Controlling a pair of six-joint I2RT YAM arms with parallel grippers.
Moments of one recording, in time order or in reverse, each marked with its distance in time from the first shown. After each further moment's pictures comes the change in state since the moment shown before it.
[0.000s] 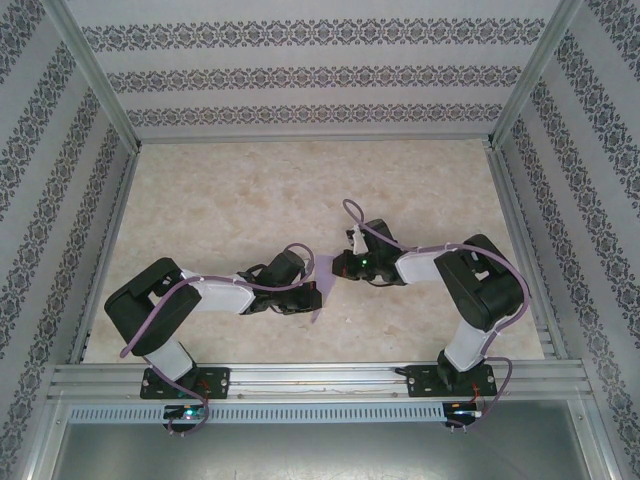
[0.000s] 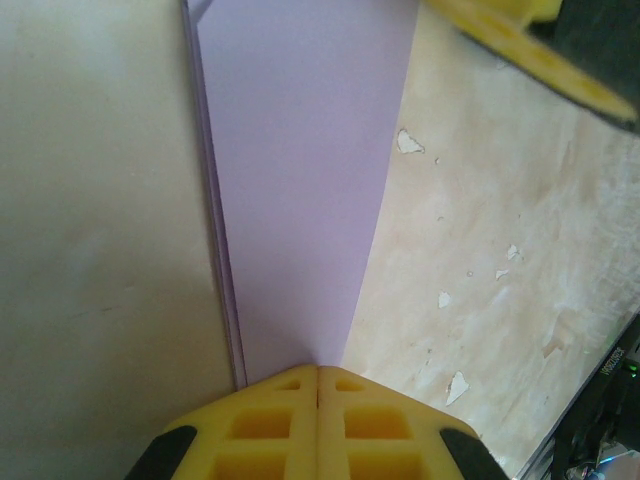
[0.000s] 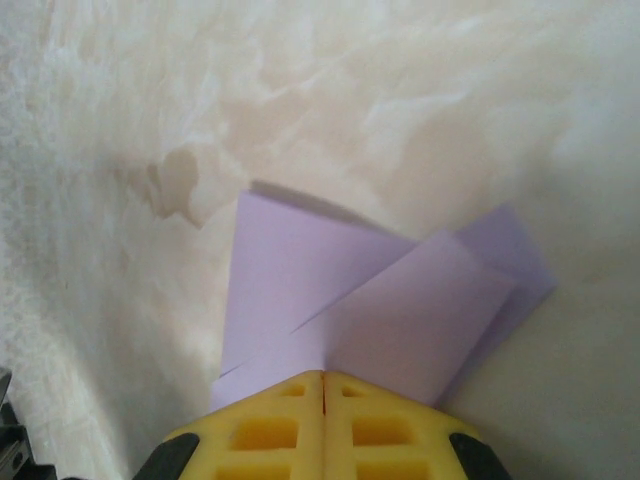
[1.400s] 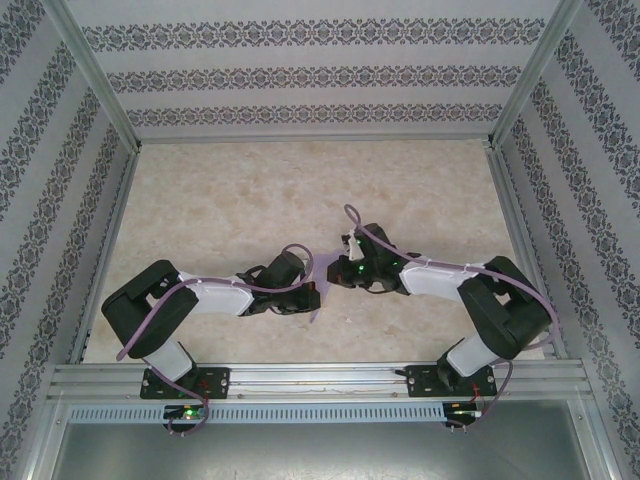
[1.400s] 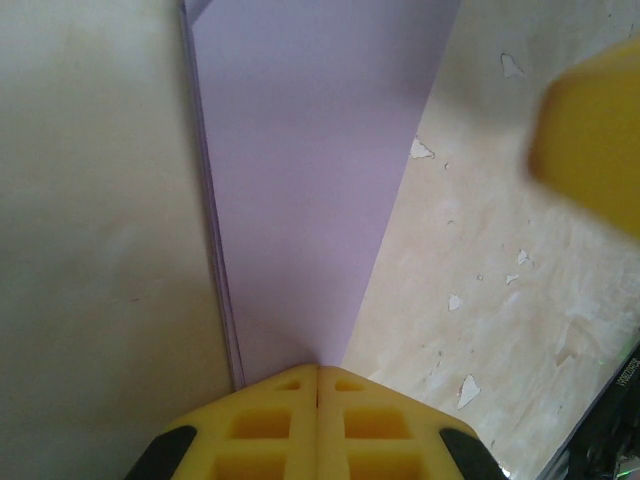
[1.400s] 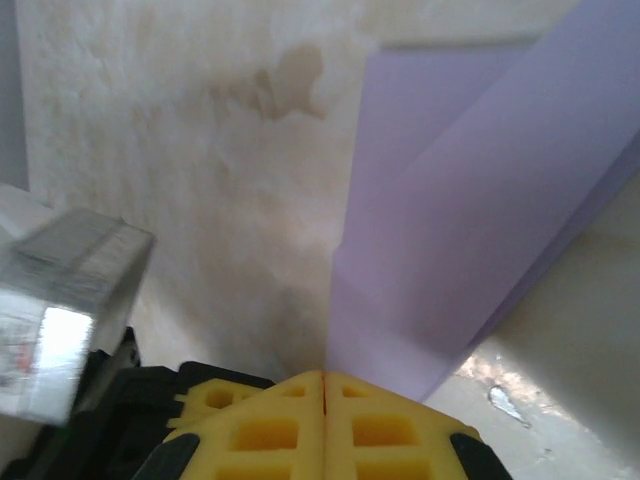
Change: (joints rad) left arm -0.012 -0.021 -0.009 -0.006 -0.045 0.000; right arm 0.133 -0.172 -0.026 -0.130 0.024 0.131
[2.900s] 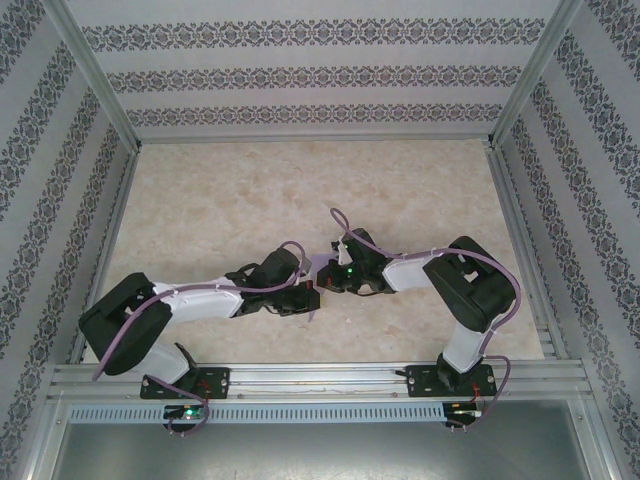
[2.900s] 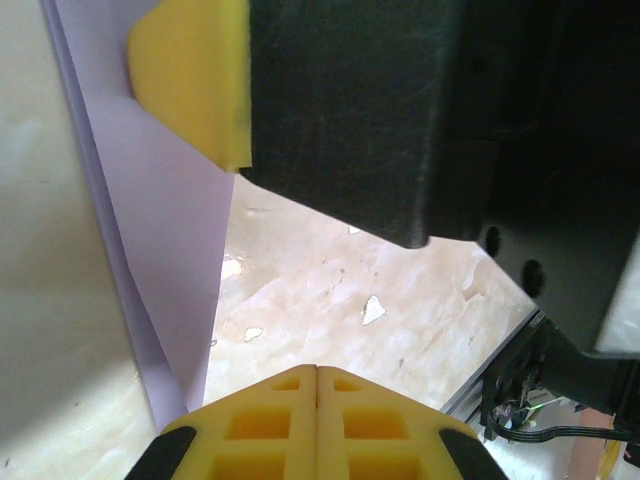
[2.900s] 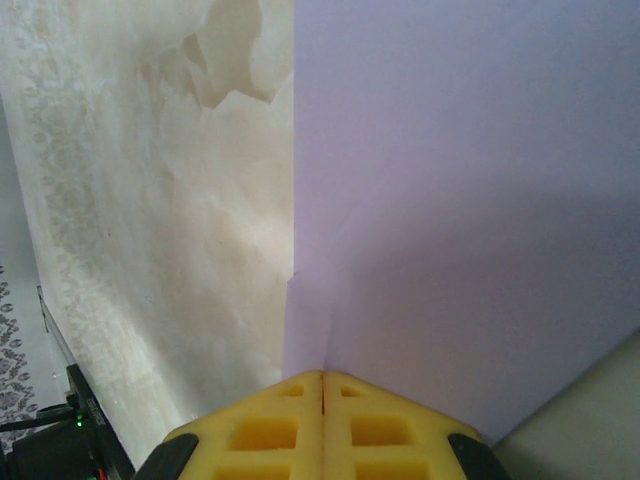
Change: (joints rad) left arm 0.000 -0.130 0.003 -0.092 0.101 -0.052; right arm 0.026 0.200 0.029 0.154 -0.051 0.080
